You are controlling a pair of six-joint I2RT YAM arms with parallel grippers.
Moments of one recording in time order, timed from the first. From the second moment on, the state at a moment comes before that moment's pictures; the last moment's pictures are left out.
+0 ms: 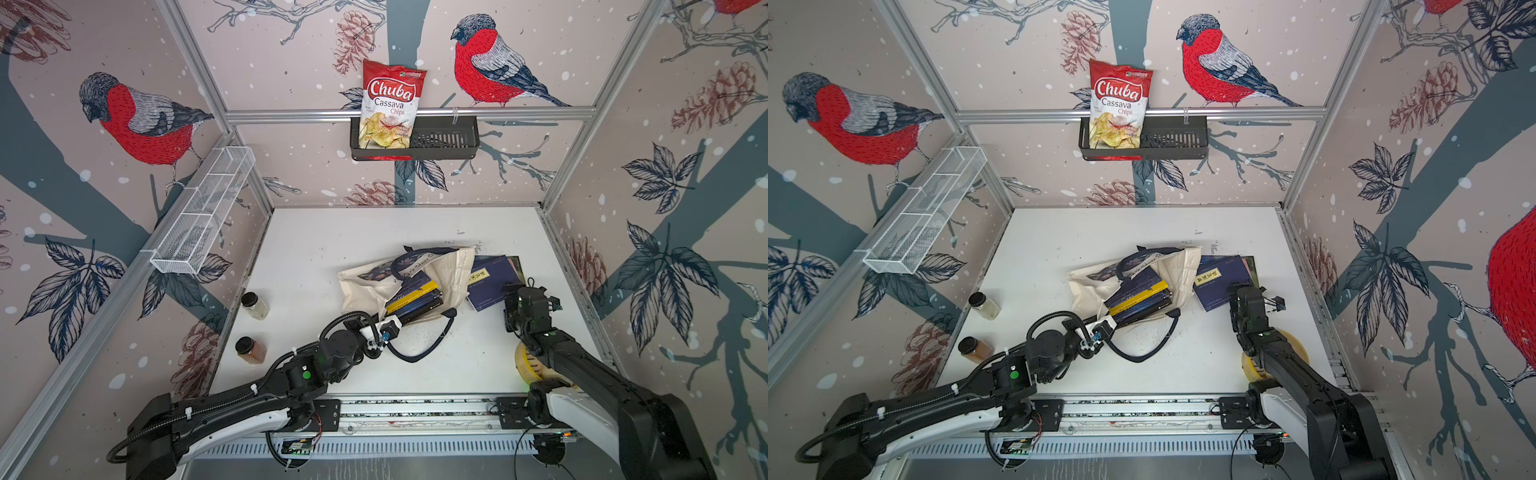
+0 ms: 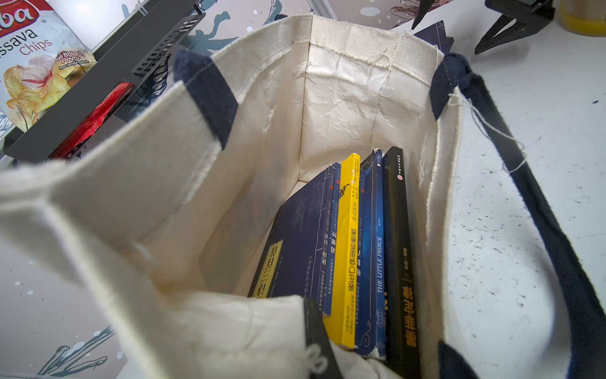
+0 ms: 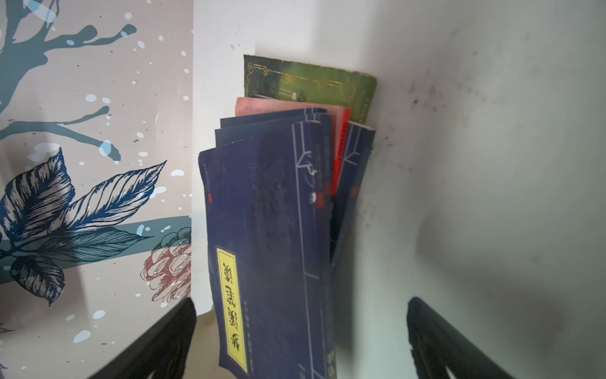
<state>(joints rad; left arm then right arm) -1.09 0.69 0.27 0.18 -0.43 0.58 0.24 0.95 0.26 0.07 0.18 1.43</state>
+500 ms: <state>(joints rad) -1.09 0.70 0.27 0.15 -0.41 0.61 0.75 0.67 0.49 -0.11 0.28 1.22</state>
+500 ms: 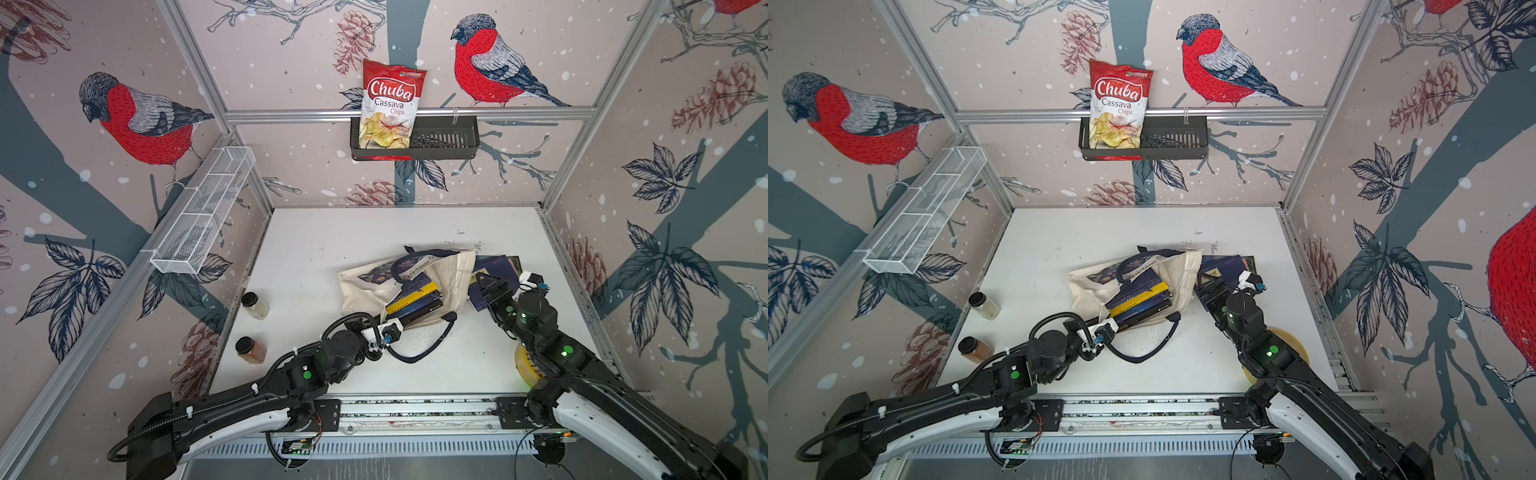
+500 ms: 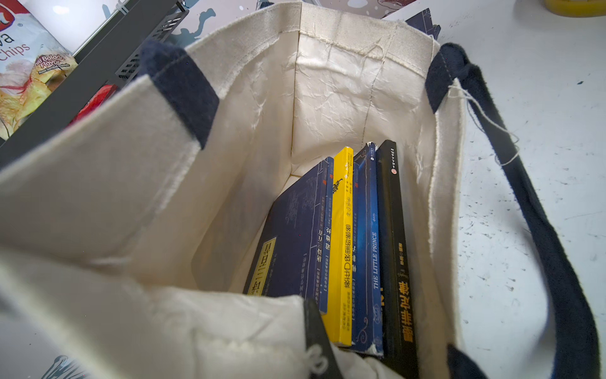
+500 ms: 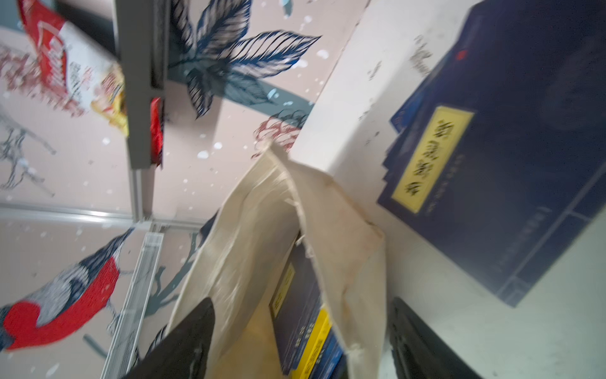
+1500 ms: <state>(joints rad) -1.11 0.68 0.25 0.17 -0.42 0.62 0.96 1.50 0.60 0.46 0.16 1.16</state>
